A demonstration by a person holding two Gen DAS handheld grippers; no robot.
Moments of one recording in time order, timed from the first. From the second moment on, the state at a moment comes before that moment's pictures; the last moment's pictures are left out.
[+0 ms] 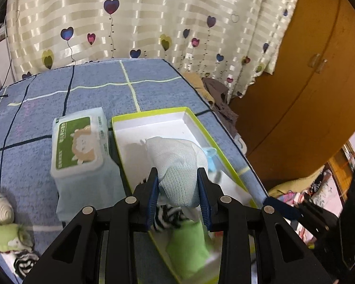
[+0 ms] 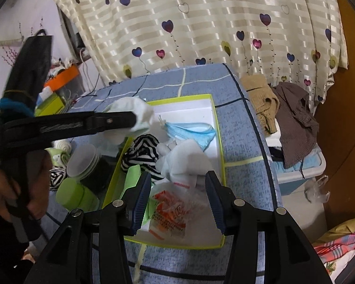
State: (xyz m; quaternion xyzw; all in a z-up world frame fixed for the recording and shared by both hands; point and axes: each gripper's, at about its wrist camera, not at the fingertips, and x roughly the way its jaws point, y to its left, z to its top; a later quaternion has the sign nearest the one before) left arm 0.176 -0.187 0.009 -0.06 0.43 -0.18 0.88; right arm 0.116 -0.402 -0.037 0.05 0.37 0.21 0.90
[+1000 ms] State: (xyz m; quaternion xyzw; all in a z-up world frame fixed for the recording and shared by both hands) left arm 0.138 -0.157 0.043 -0.09 0.38 -0.19 0.90; right arm 0.110 -0.395 -0.020 0.05 0.36 0.21 0.91
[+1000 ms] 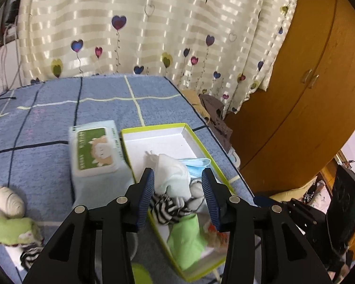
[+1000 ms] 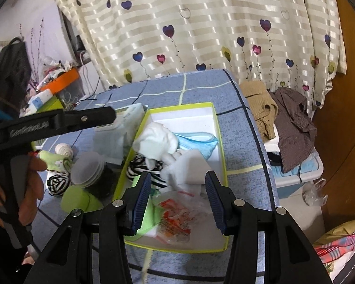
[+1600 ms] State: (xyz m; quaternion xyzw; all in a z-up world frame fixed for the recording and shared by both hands) left arm 0.069 -0.101 0.042 -0.10 0.37 -0.18 0.90; right arm 0.070 -0.339 0.007 0.01 0.35 0.23 0.91
